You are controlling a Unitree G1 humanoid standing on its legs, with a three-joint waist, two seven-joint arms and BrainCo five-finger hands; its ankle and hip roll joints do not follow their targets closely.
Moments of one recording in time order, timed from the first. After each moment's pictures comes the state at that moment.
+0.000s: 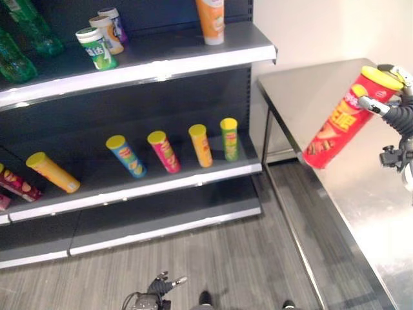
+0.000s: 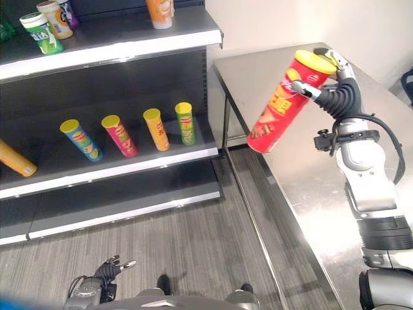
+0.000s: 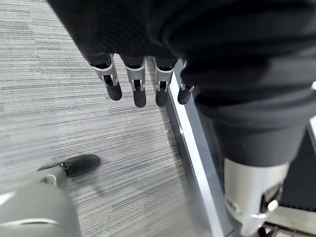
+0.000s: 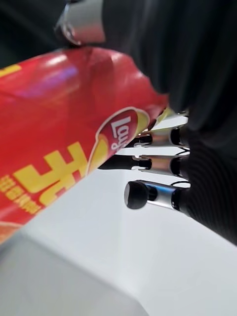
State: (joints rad) left arm 0.04 0.26 -0.08 0.98 -0.18 -0.04 0.03; right arm -0.37 -0.84 -0.07 -0.11 0.19 -0.08 -0.12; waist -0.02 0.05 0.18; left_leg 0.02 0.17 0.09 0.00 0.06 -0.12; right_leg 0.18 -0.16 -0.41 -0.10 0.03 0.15
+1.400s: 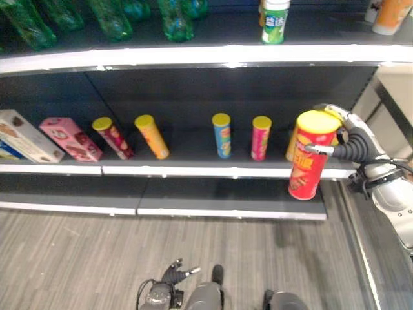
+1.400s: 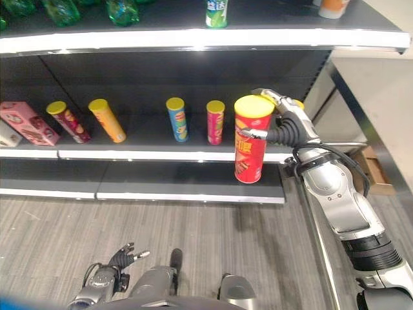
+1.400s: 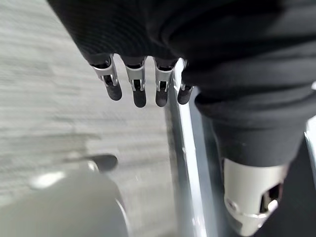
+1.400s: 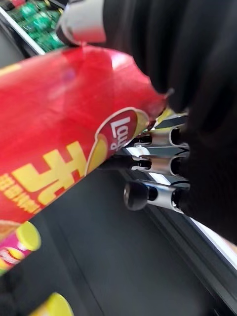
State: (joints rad) left arm 0.02 0.25 -0.14 0.97 -0.14 -0.04 0.05; right arm -0.28 -0.83 0.12 -0.20 -0.12 -0.11 -0.04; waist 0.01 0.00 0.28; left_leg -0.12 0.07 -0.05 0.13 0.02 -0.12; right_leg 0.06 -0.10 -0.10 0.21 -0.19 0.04
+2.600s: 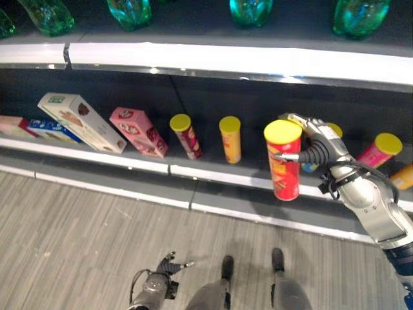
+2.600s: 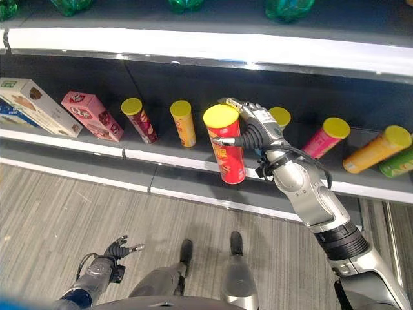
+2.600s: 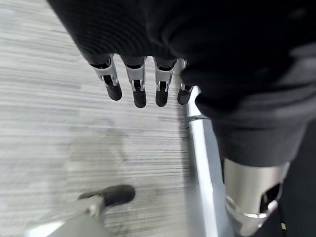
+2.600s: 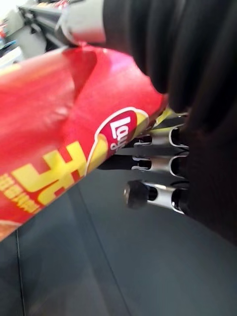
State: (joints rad) left arm -0.08 0.27 -0.20 1.02 -0.11 -0.03 0.11; right arm -0.38 -0.74 0.25 -0.20 -0.36 -0.05 -0.06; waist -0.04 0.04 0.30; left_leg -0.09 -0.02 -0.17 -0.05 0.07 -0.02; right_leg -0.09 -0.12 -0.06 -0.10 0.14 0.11
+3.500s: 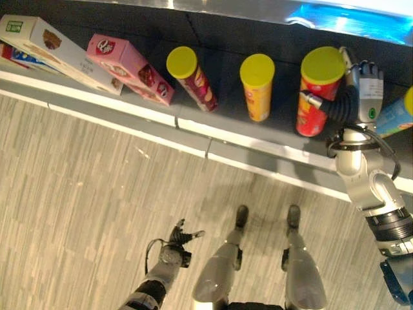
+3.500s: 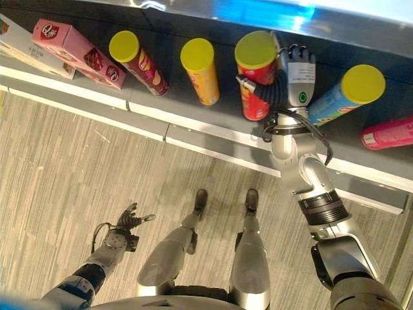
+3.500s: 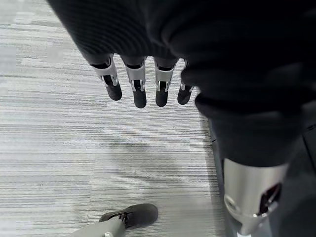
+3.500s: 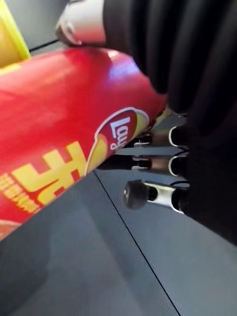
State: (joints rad) left arm -0.21 0.25 -0.28 0.94 -0.11 -0.07 0.24; right arm -0.61 -0.62 0.19 0.03 -0.69 0.08 -0.60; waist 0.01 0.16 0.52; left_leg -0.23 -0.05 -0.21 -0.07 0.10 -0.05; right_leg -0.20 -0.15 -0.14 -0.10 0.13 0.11
